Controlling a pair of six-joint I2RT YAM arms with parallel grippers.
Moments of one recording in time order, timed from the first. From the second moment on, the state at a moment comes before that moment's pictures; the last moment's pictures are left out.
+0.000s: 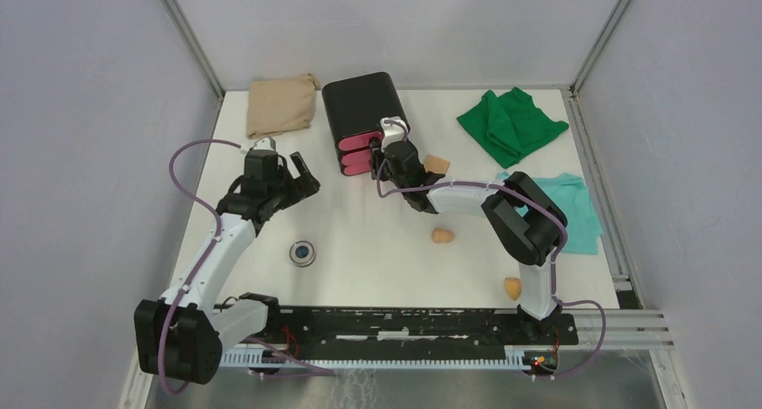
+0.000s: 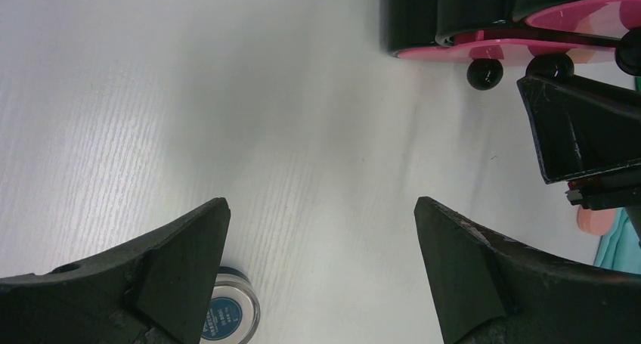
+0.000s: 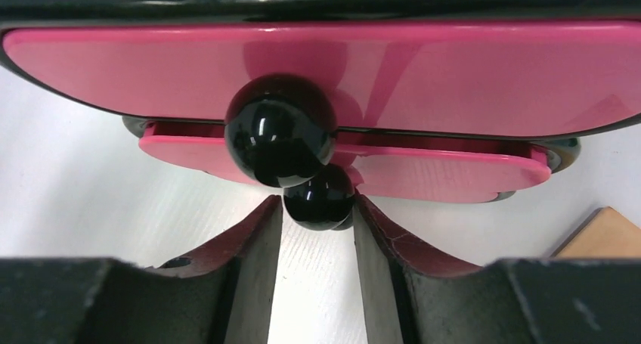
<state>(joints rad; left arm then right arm) -0.17 1.07 0.79 -0.45 -0.03 -0.56 0.78 1.97 1.19 0.42 0.28 0.29</state>
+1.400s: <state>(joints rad) -0.17 1.09 0.71 -0.66 -0.12 -0.68 0.88 1.60 0.84 0.27 0.34 0.43</state>
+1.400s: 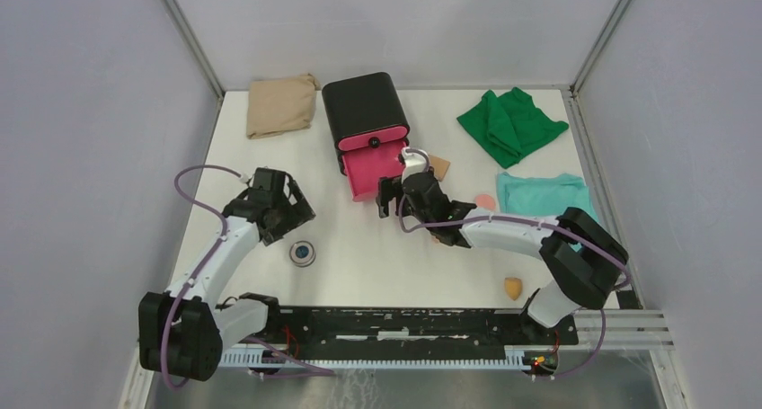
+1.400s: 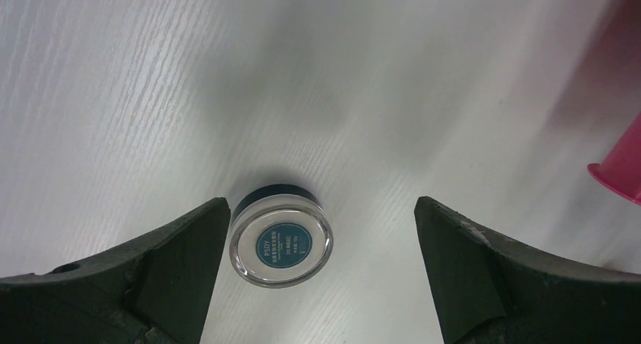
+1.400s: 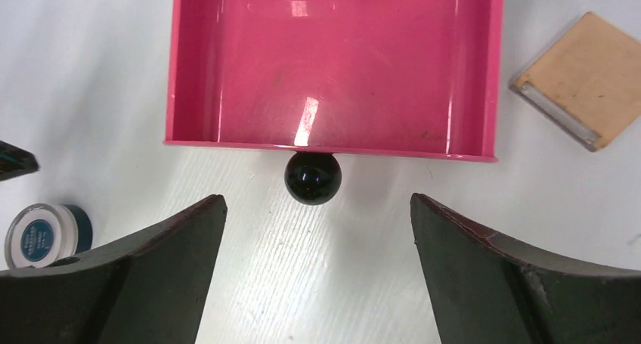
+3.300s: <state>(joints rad) -0.63 1.48 1.27 -0.60 -0.28 -0.89 0.88 0.73 0.65 -0.45 0.78 0.52</state>
